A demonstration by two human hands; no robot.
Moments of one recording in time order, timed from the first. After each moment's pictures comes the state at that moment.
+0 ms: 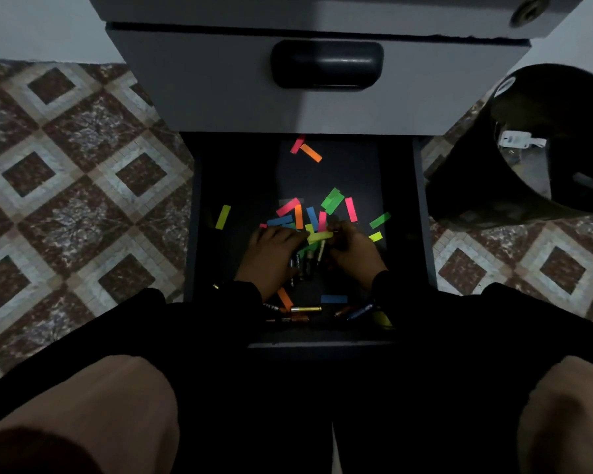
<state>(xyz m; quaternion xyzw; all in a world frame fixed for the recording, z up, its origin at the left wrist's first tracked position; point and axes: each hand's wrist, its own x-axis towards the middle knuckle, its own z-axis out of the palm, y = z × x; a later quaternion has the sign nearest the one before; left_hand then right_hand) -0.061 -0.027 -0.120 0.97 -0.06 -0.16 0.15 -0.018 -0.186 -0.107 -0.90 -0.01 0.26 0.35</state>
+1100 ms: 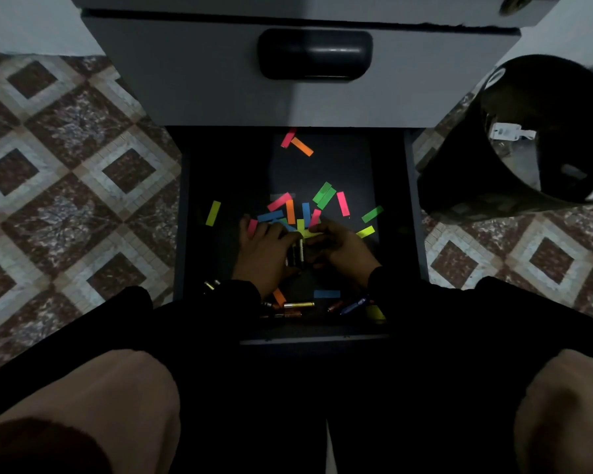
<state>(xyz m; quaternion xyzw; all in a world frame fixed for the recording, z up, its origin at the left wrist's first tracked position) -0.062 -0.037 -0.117 0.98 -0.05 -0.18 0.08 -0.023 -0.184 -0.105 -0.79 0.06 0.36 0.49</state>
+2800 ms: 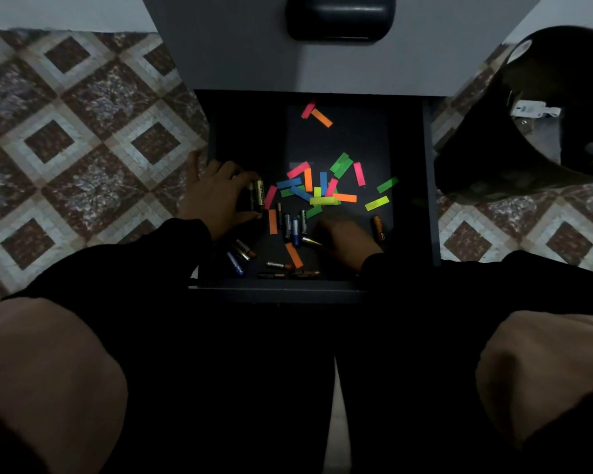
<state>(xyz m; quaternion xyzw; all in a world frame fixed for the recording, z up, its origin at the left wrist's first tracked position) -0.079 0.050 -0.069 1.00 -0.03 -0.08 0.03 -0.053 -0.178 -0.113 -0.91 -0.24 0.30 0.15</state>
